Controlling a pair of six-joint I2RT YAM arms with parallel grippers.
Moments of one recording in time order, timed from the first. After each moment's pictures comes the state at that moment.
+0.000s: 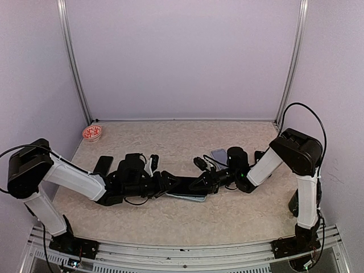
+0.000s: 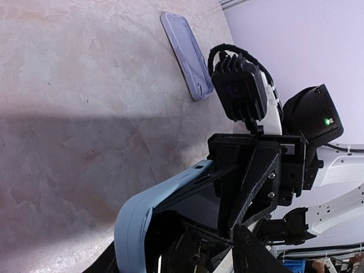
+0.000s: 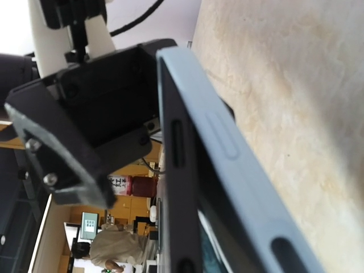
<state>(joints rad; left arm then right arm) -0.94 1.64 0.61 0.63 0.11 -1.06 0.67 2.10 0.82 1.06 -1.19 1.16</state>
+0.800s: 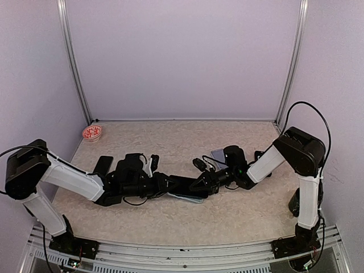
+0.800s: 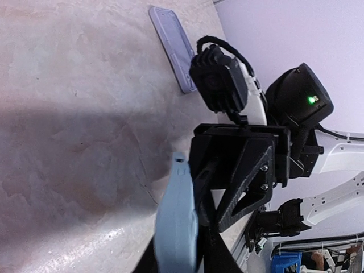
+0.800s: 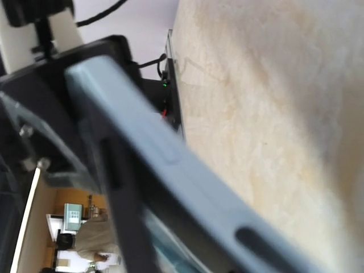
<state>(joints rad) -0.94 1.62 0.60 0.63 0.15 -1.04 0.67 2.07 0.85 0.82 -1.20 0.98</state>
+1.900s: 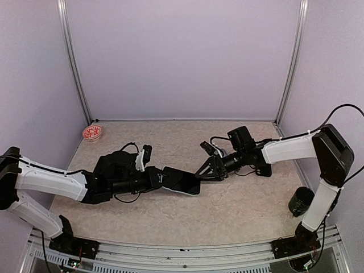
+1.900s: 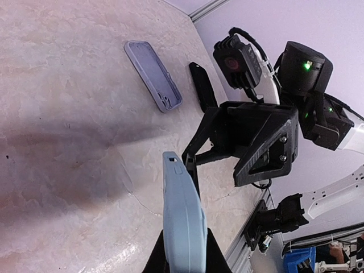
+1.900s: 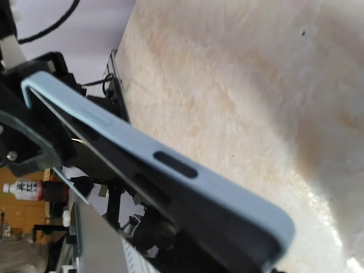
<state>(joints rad) -0.97 1.39 0.59 0.46 0.06 -0.93 0.61 1.76 0.99 0.01 -1.00 0.49</state>
